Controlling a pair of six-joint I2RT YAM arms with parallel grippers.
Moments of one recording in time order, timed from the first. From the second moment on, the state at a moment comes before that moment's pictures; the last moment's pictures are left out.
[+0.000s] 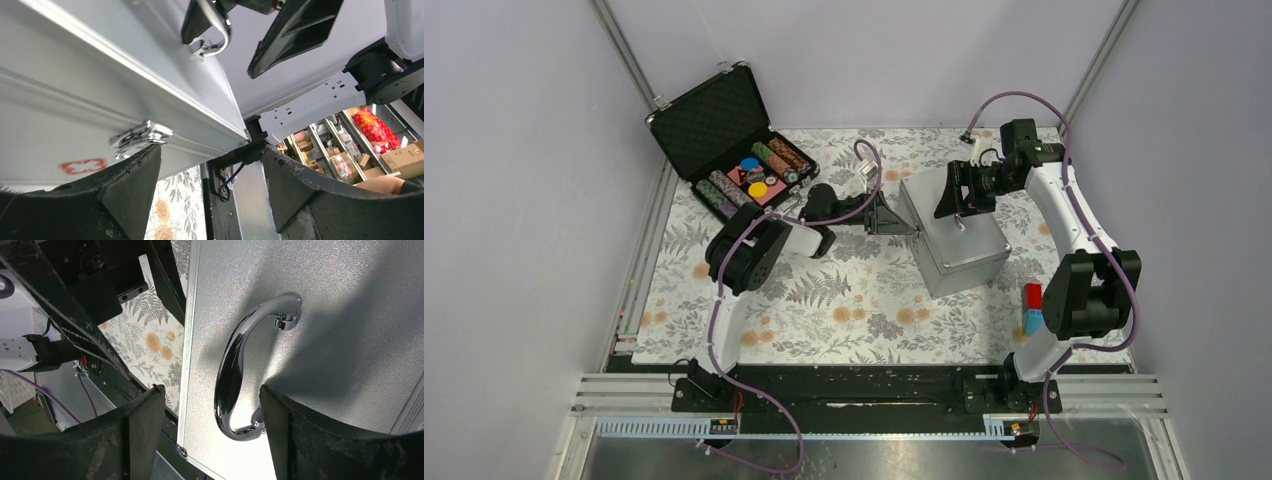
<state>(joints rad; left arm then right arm) -0.57 2.21 1.18 1.29 1.05 -1.24 0.07 1.67 1.52 -1.01 -0.67 -0.09</state>
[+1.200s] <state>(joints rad) -0.55 2.22 1.11 1.33 1.04 -1.31 0.07 1.67 1.52 -1.01 -0.67 -0.10</state>
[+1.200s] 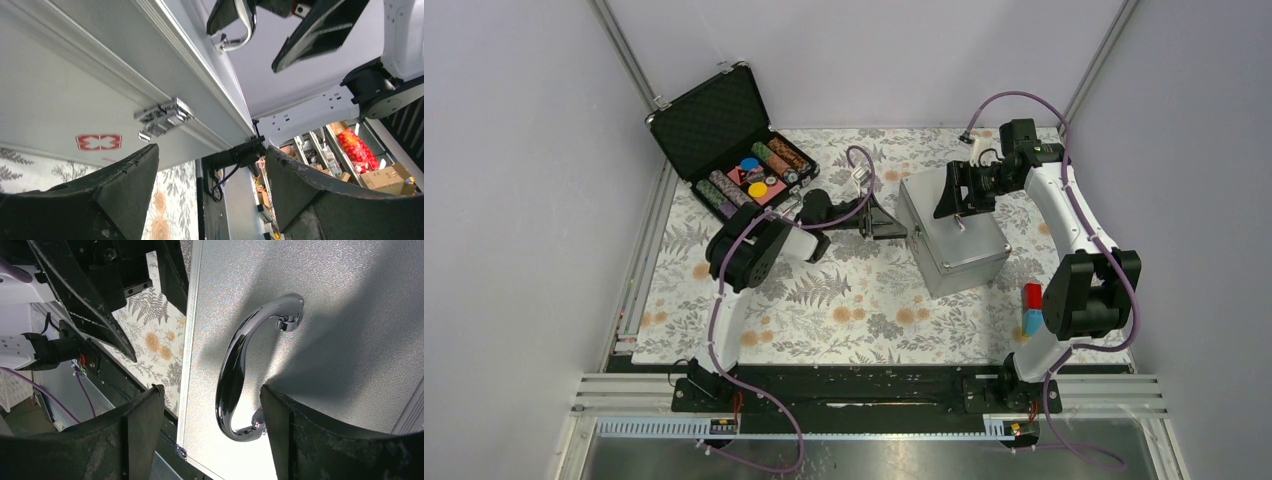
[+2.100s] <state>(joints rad) -0.59 2.33 1.20 1.36 1.01 -1.42 0.07 1.67 1.51 -1.01 -0.67 -0.10</state>
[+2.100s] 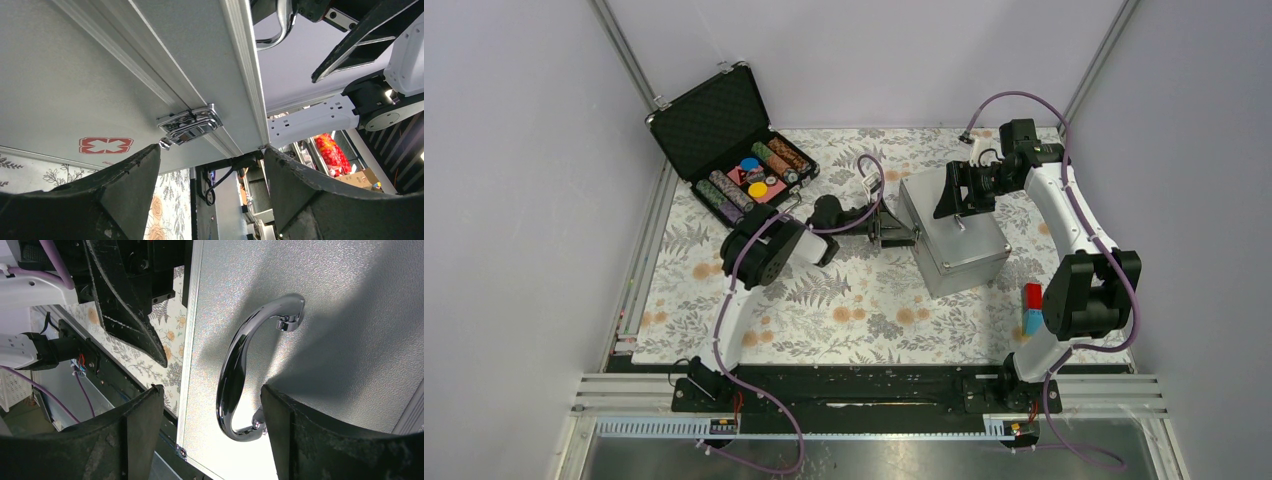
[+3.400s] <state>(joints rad) -0.57 2.31 1.17 1.36 1.02 -1.41 0.07 1.67 1.51 -1.01 -0.67 -0.11</state>
